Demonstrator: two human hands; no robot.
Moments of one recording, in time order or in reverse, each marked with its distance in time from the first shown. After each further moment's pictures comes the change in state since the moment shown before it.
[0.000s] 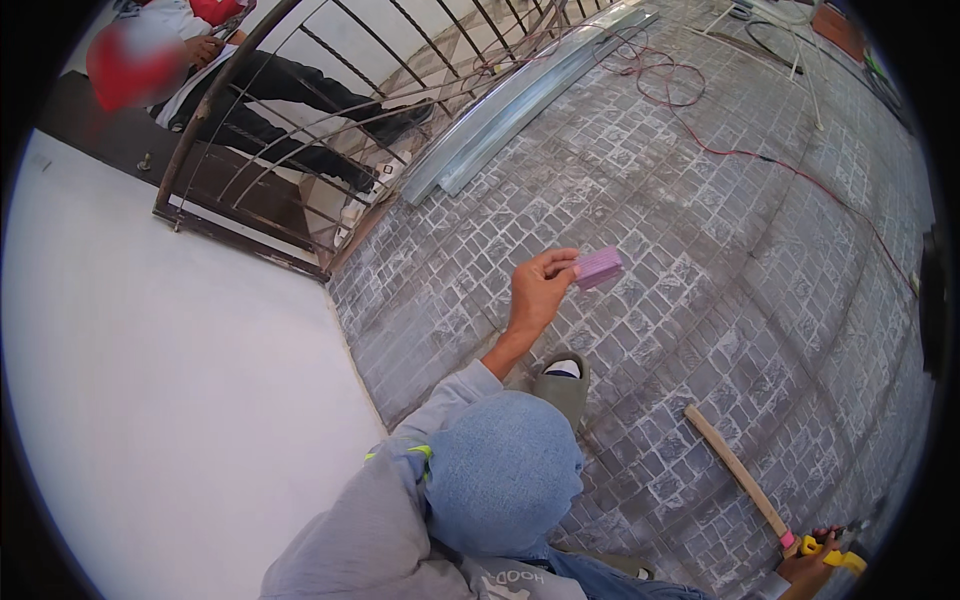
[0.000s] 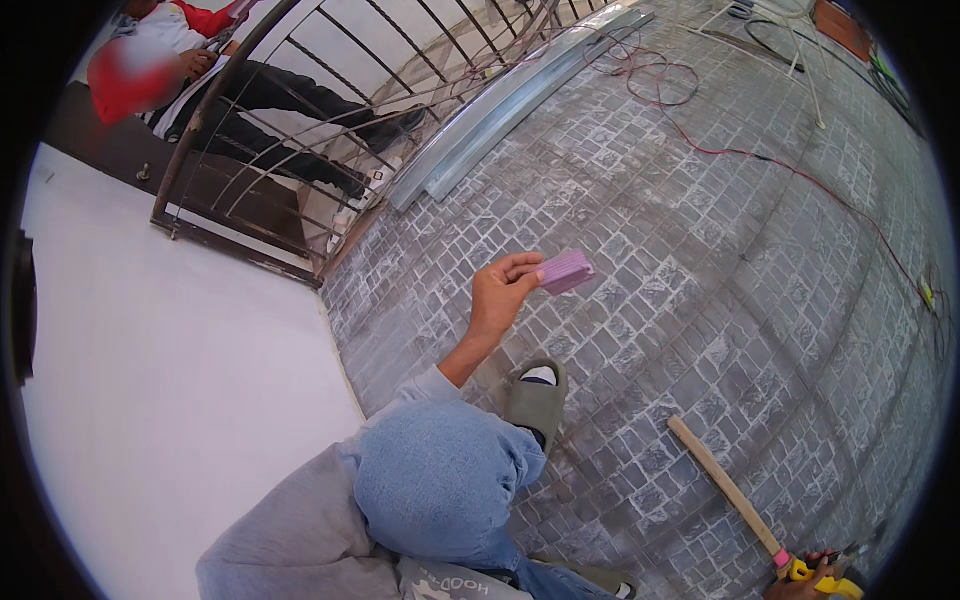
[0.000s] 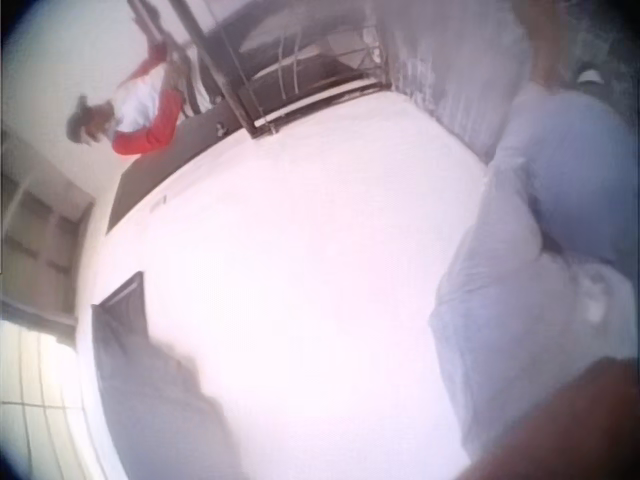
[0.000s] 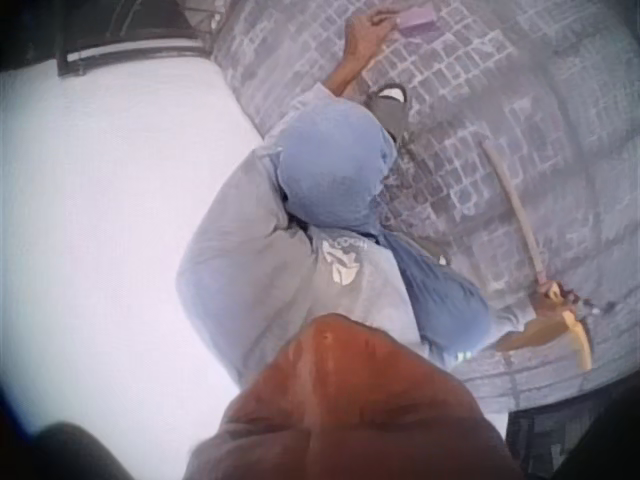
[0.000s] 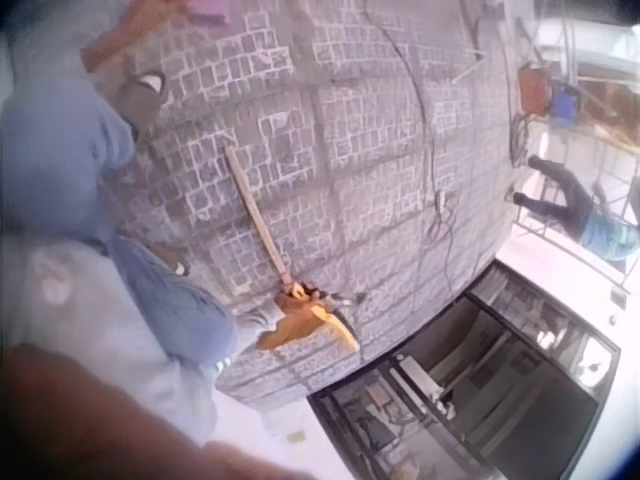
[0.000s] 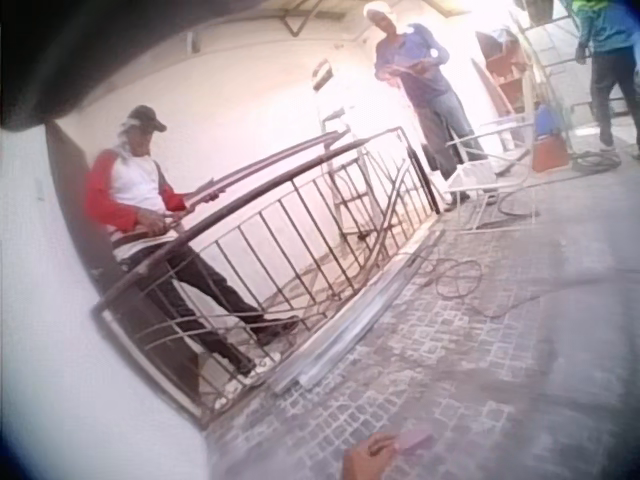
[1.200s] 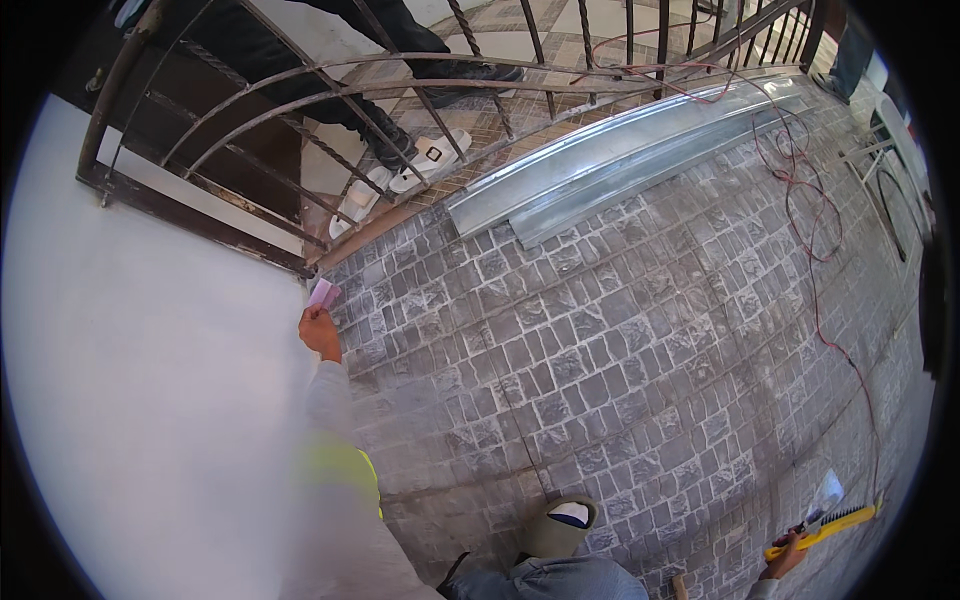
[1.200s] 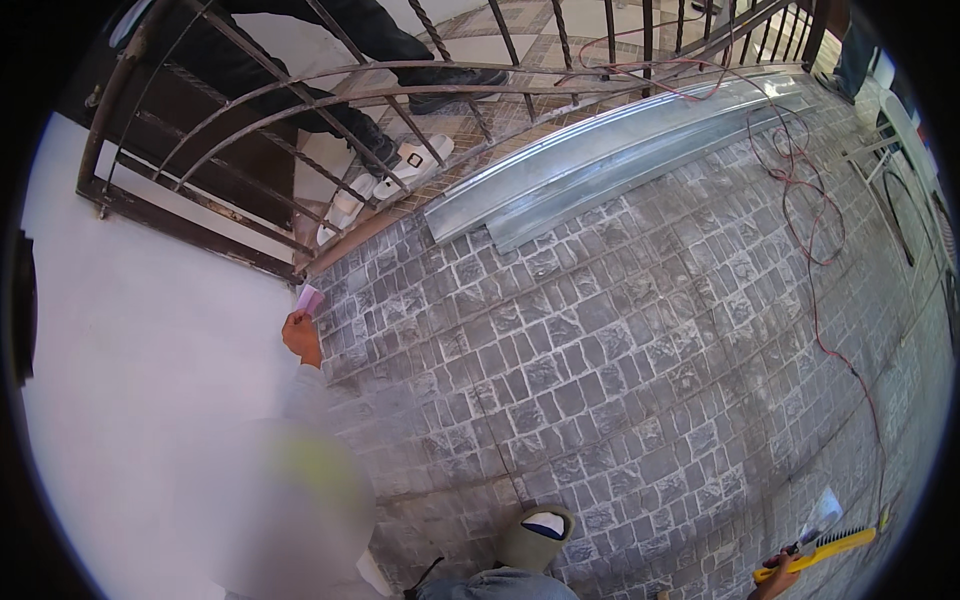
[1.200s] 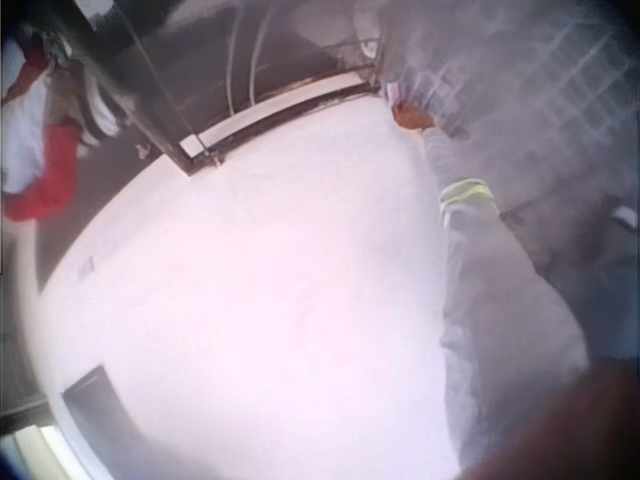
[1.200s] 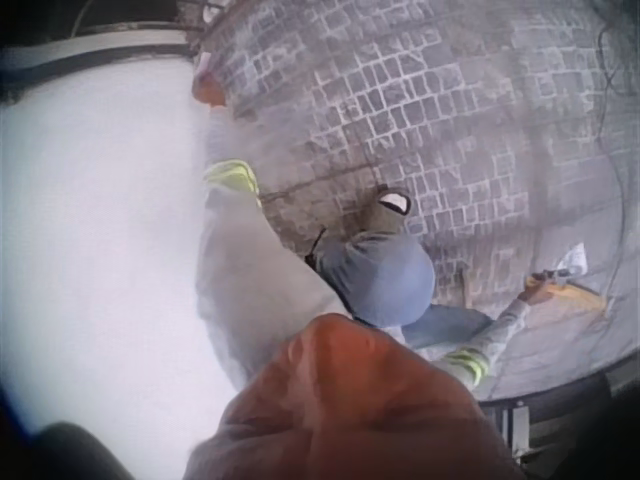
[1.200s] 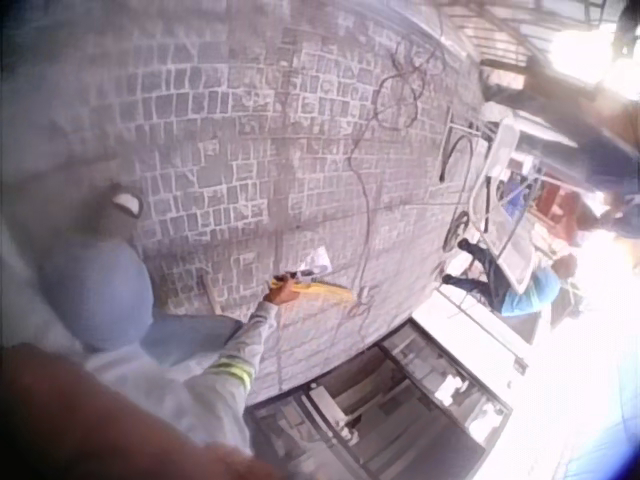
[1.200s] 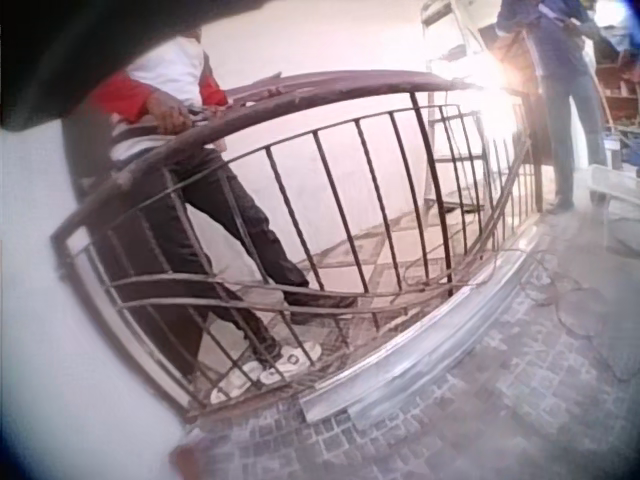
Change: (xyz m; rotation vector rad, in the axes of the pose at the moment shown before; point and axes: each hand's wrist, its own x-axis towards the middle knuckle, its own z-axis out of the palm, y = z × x) left_hand 0.089 -0.230 -0.571 1.029 1.437 -0.319; right_hand -0.059 0.130 0.393 -0.622 -0.608 -0.095
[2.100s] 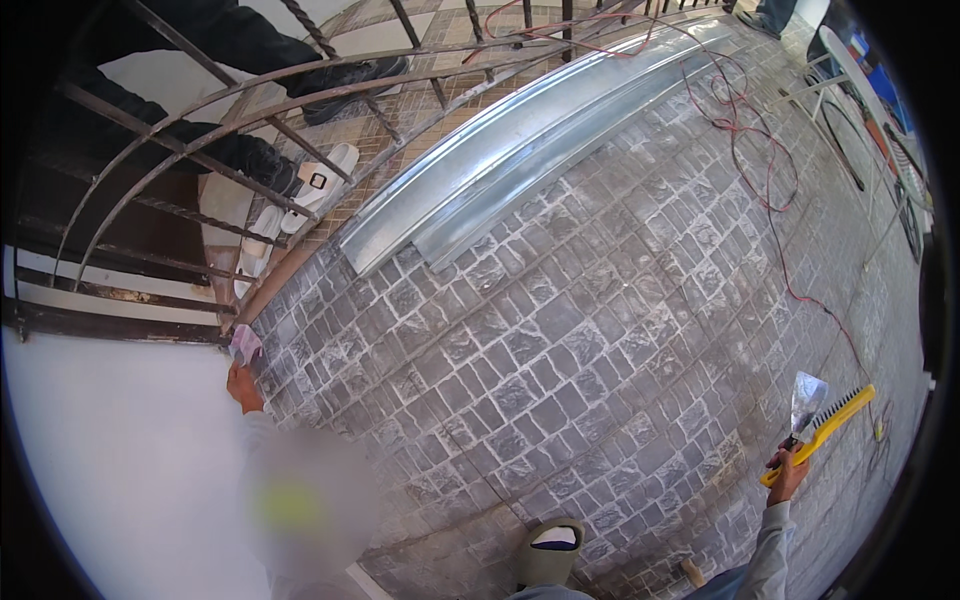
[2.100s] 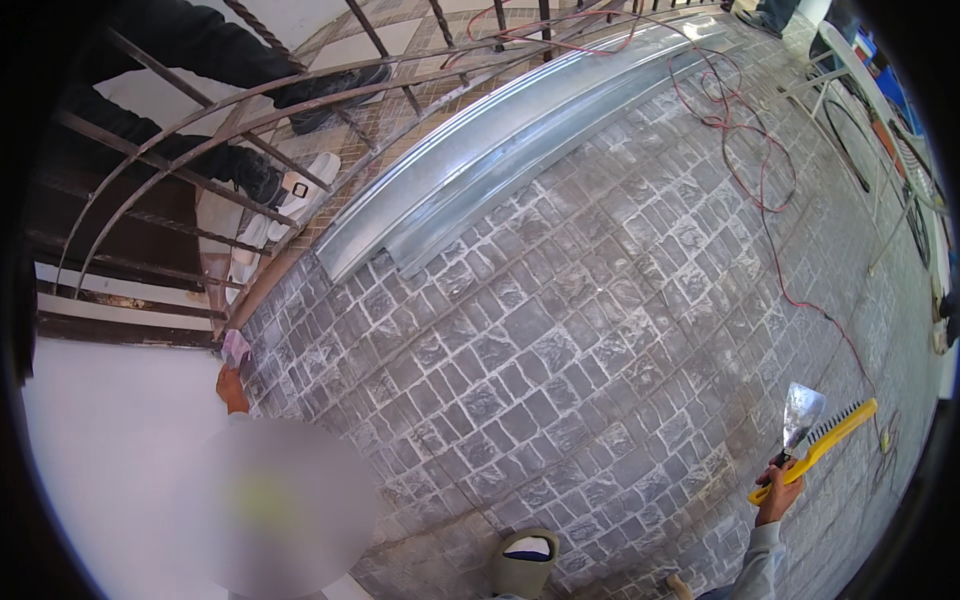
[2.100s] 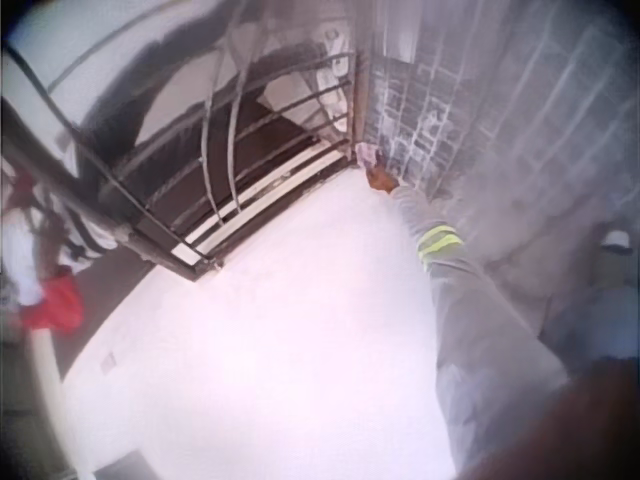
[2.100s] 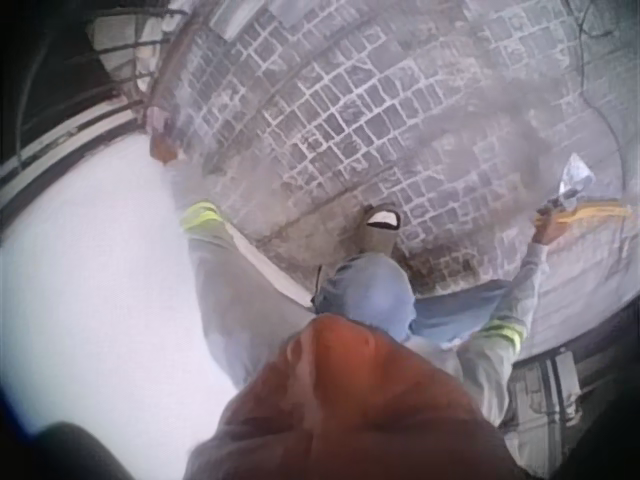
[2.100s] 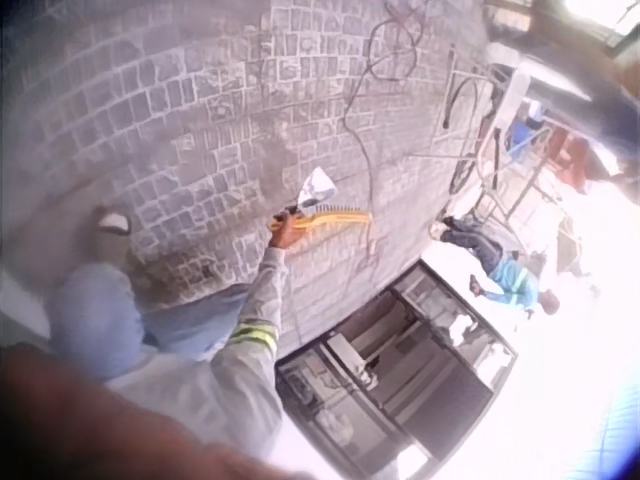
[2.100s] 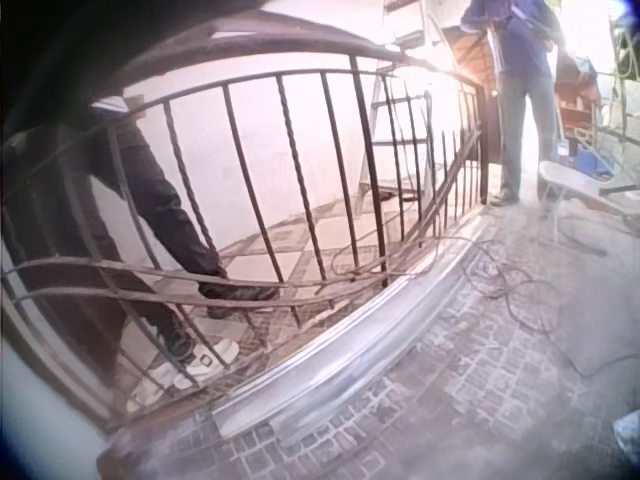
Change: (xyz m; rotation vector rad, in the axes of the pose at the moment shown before) left_hand 0.071 -0.074 0.079 -0.307 -0.397 -0.318; right_hand -0.007 -0.064 0.139 -0.054 -0.200 -0.052
